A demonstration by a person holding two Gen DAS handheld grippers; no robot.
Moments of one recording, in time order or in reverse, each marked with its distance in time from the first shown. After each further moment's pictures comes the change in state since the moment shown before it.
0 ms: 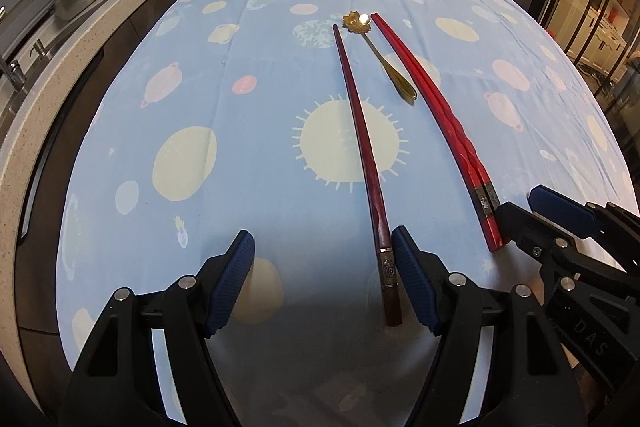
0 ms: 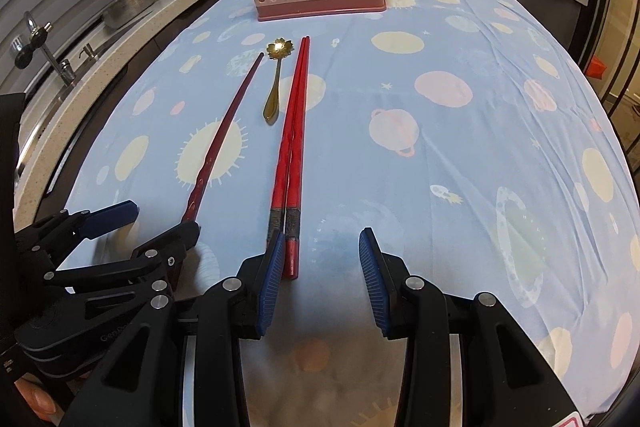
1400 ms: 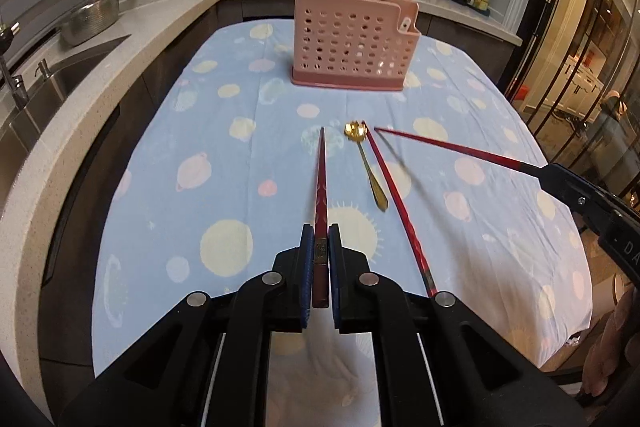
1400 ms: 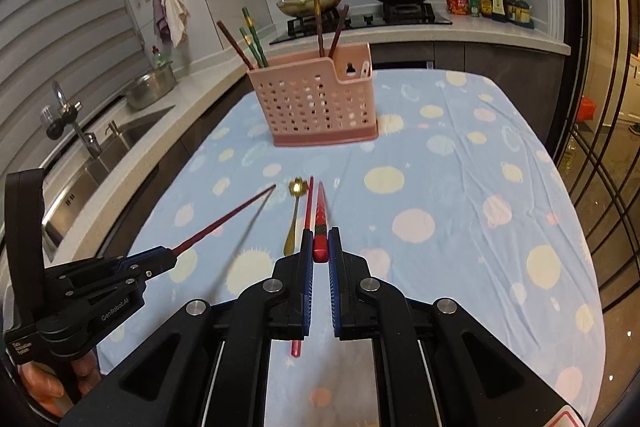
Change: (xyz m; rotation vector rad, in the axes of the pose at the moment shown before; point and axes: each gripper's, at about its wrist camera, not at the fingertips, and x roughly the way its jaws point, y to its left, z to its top) left arm -0.079 0.029 0.047 -0.056 -0.192 -0.102; right arm -0.105 -0.007 0.062 0.027 -0.296 0.045
